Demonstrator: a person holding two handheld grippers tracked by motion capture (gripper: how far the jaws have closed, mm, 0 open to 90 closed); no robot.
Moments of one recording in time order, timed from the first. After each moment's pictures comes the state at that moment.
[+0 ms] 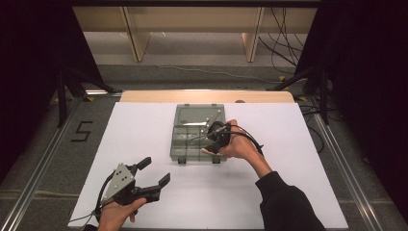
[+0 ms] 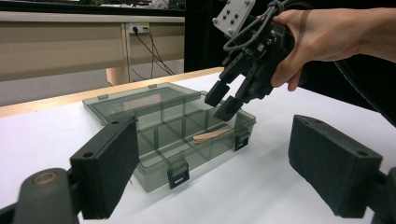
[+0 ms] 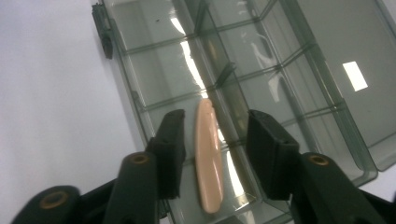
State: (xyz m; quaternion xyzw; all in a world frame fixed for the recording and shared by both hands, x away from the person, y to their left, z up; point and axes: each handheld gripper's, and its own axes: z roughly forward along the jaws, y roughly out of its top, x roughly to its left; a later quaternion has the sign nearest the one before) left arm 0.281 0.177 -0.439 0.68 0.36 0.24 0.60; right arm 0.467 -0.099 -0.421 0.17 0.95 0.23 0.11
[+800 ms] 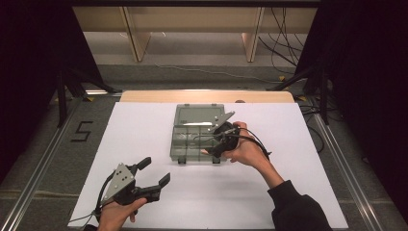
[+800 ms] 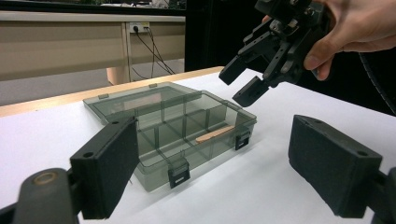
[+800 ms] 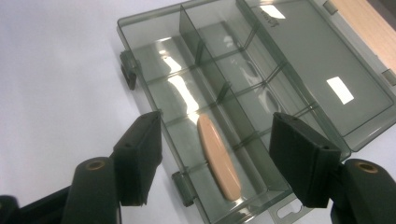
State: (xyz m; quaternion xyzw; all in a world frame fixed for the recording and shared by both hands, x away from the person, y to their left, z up) left arm 0.281 0.177 -0.439 0.68 0.36 0.24 0.60; right arm 0.438 -0.116 -0.398 0.21 0.92 0.30 0.14
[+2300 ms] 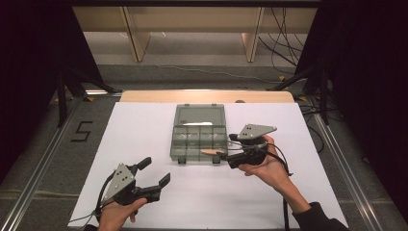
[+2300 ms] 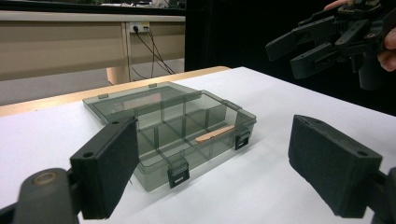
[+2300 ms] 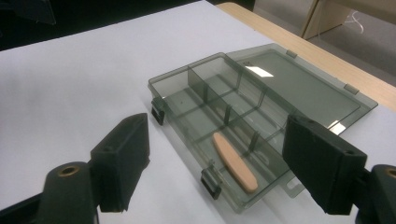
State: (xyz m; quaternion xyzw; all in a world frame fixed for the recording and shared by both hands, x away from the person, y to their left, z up) left arm 0.281 0.177 -0.439 0.68 0.36 0.24 0.60; right arm 0.385 -0.175 -0.388 0.26 0.84 0.46 0.14
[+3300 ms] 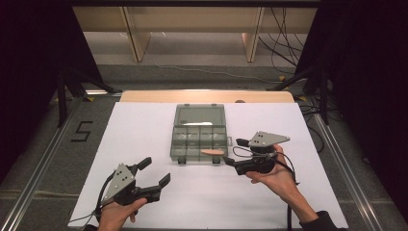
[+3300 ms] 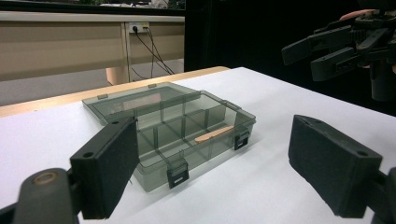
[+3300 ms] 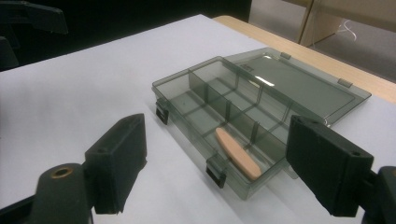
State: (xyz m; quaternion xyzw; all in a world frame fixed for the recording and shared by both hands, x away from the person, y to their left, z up) left arm 0.280 0.177 -0.439 0.68 0.36 0.24 0.60; right arm 0.367 -0.196 -0.399 0.28 0.81 0.49 0.14
